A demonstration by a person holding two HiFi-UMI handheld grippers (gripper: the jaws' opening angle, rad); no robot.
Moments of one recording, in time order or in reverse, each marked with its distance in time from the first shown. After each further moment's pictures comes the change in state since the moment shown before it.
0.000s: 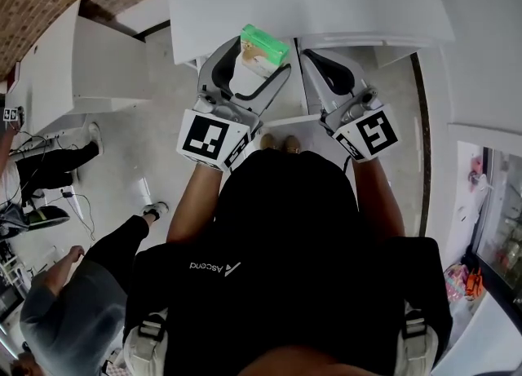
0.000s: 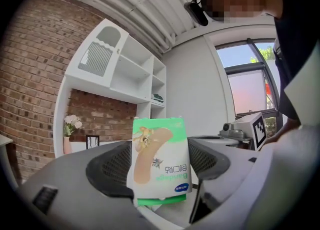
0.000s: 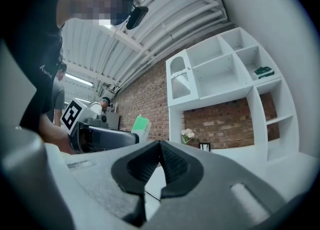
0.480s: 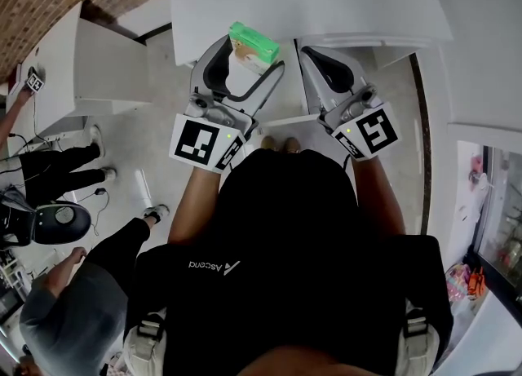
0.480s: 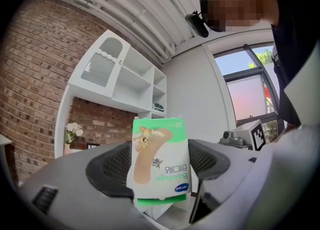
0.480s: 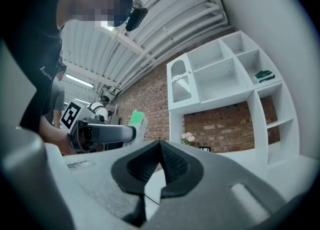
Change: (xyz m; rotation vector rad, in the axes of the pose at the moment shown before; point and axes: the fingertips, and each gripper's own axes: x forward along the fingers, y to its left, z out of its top) left arm -0.020 0.004 0.028 0.002 -0.105 0.007; right arm 0.003 0.011 0.013 -0.011 -0.031 -0.002
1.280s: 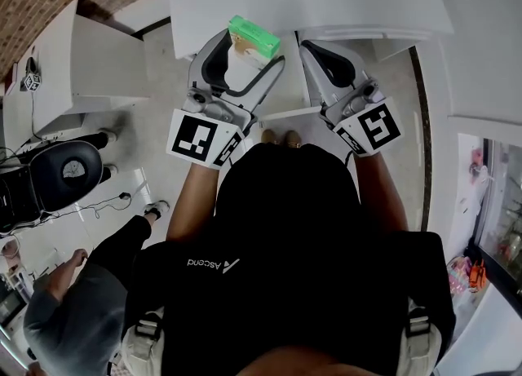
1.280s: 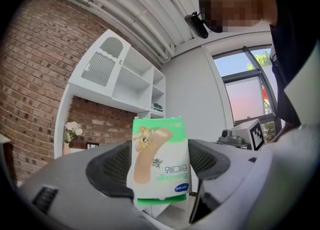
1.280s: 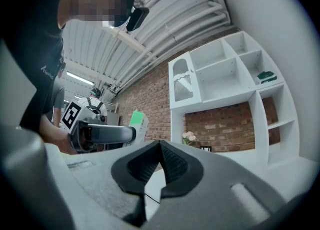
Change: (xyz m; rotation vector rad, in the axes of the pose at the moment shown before) left arm -0.003 0.000 -0.001 -0.005 0.005 -0.022; right arm 0.001 0.004 0.001 -0.010 0.015 0.001
